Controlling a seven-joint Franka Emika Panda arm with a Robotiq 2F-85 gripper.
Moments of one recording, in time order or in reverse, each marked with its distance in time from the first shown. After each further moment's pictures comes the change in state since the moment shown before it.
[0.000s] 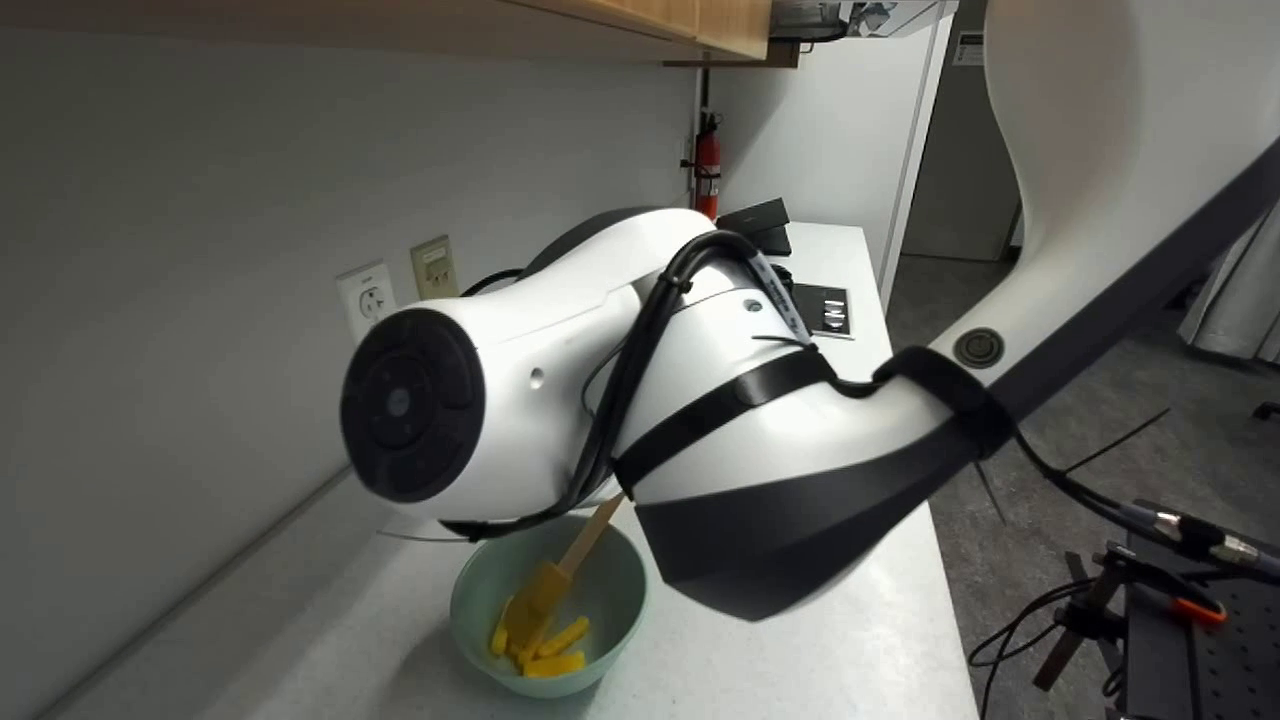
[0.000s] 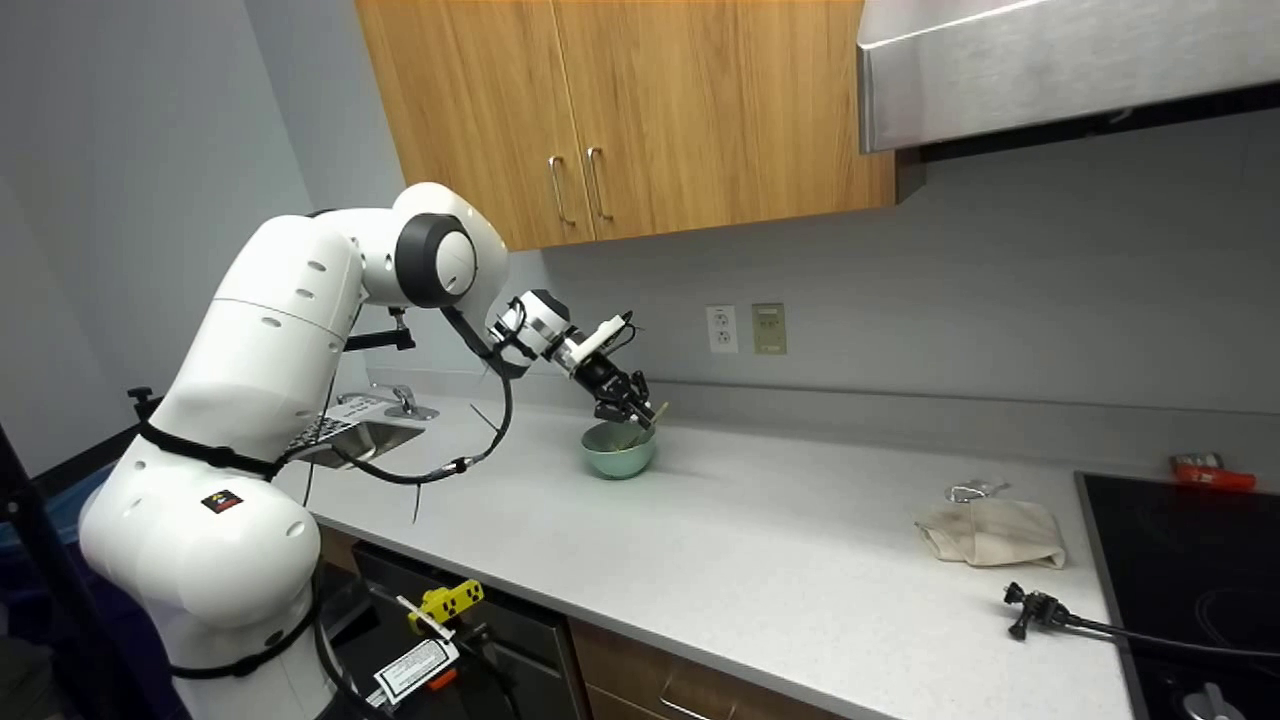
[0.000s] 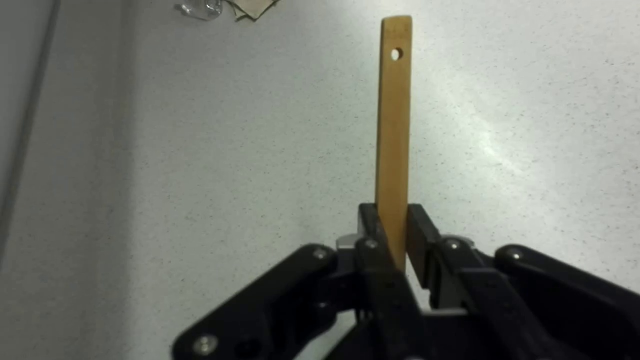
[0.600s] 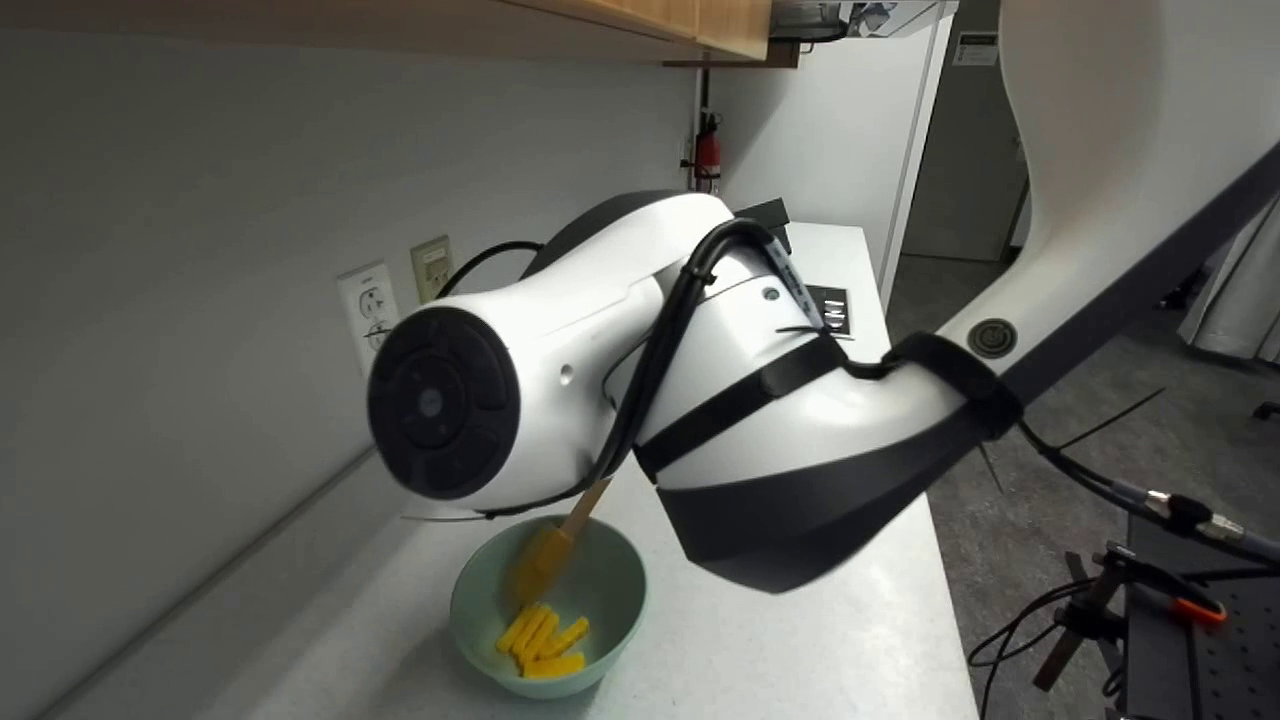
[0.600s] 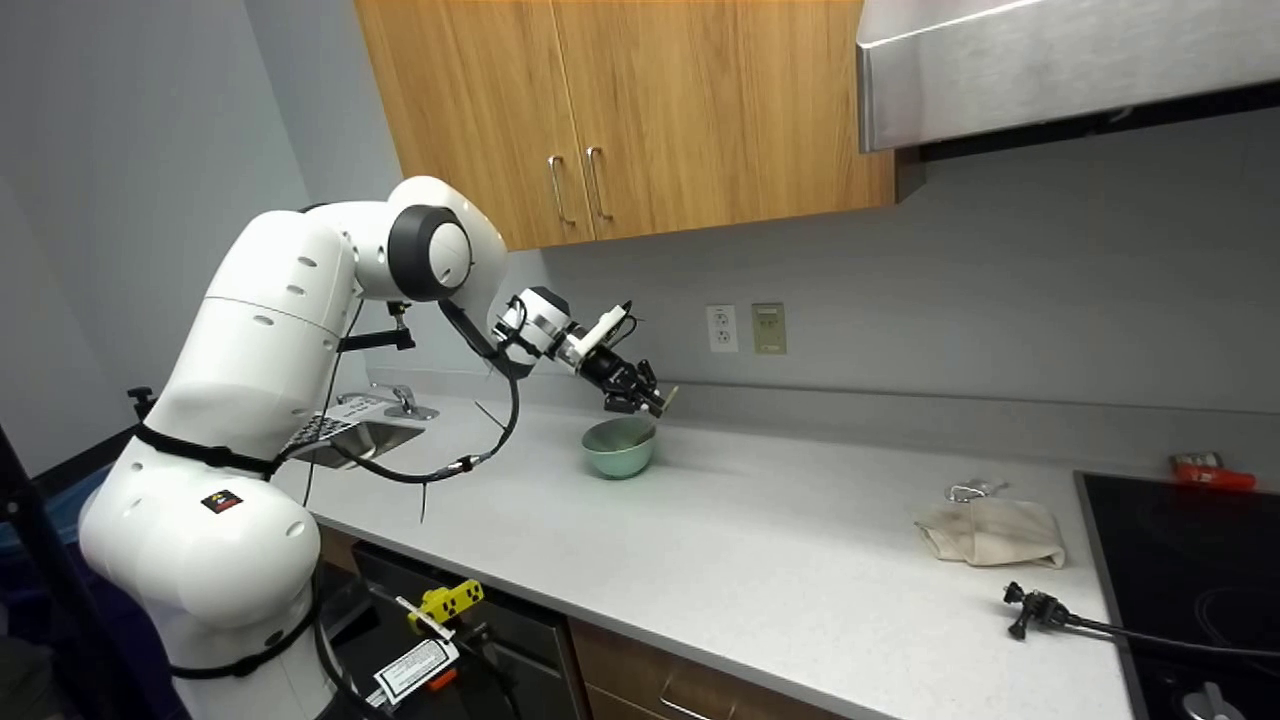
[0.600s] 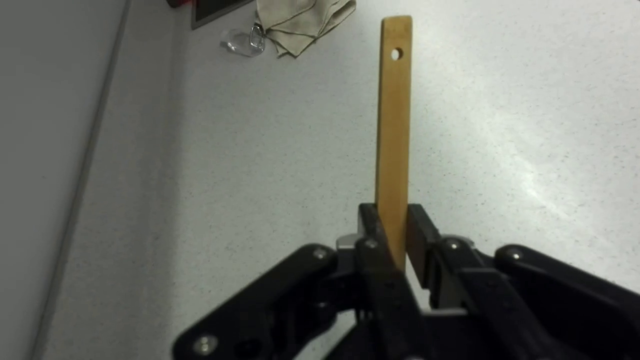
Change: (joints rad) arm 0.000 -0.028 -0.018 -0.033 -0.092 0.003 0.014
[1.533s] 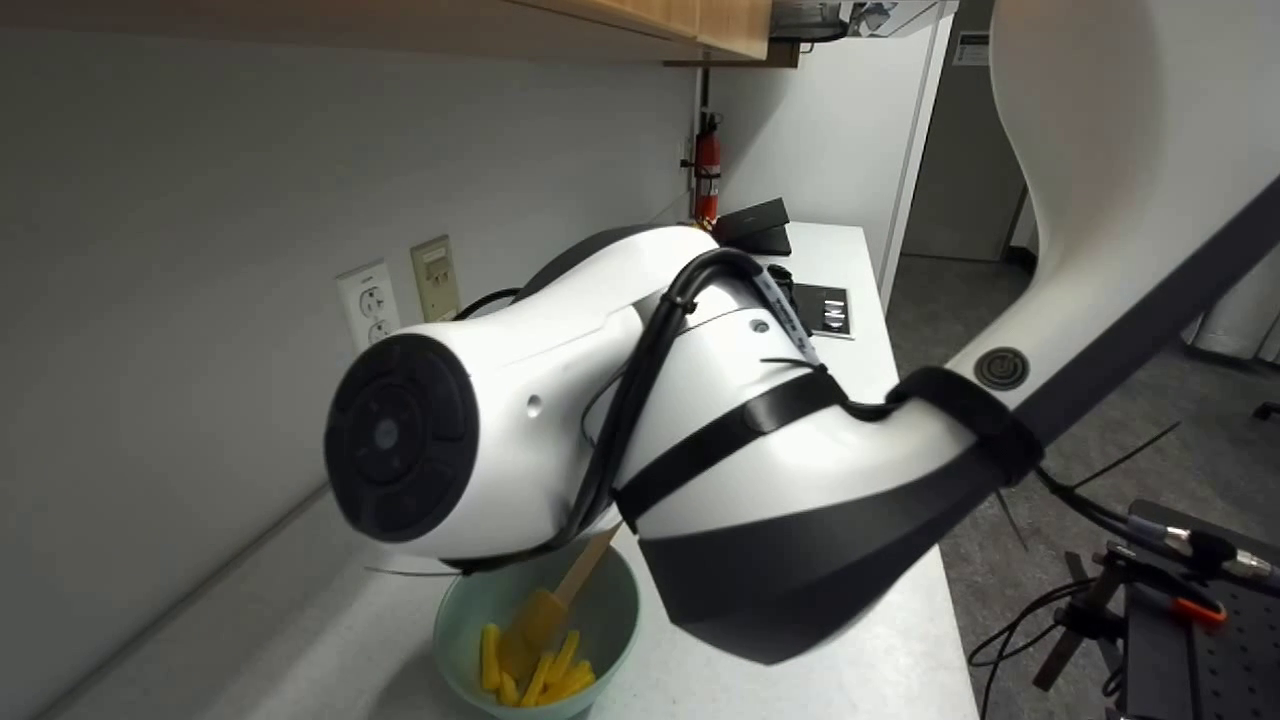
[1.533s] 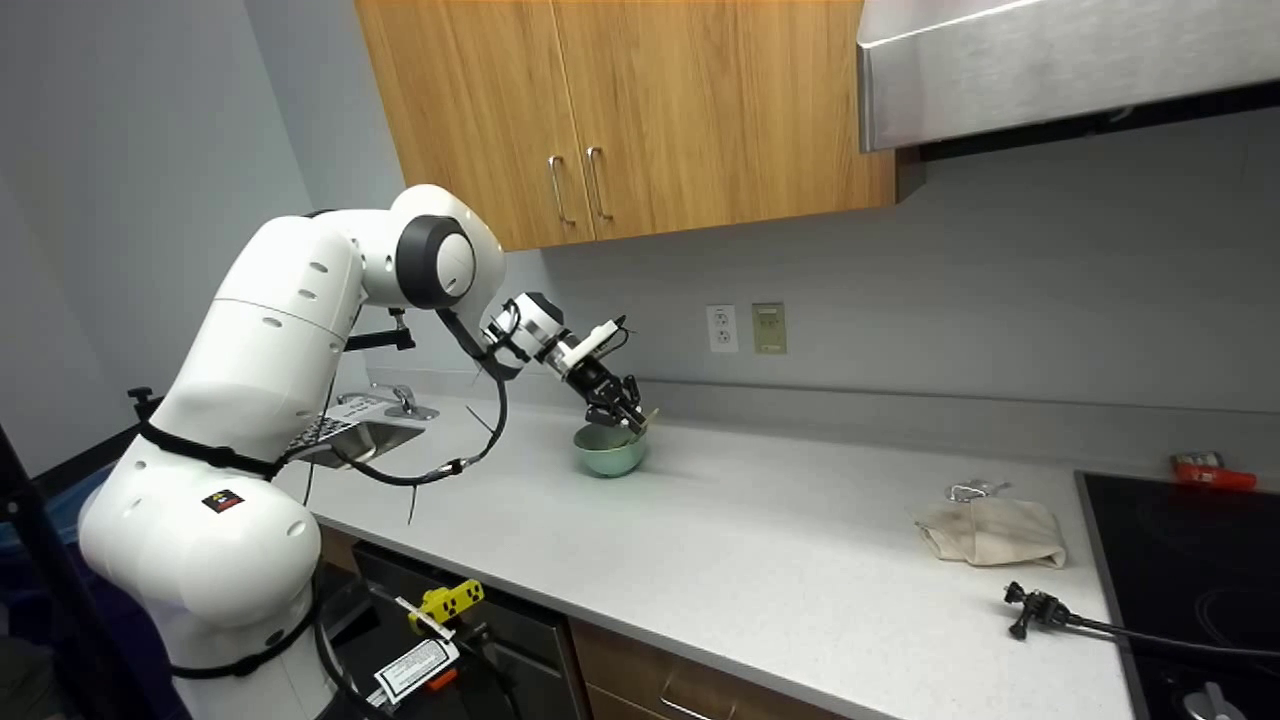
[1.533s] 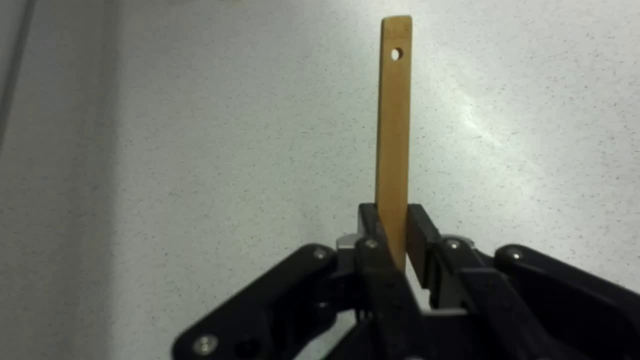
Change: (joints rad) arm 0.006 0.035 0.038 0.028 0.115 0.004 0.006
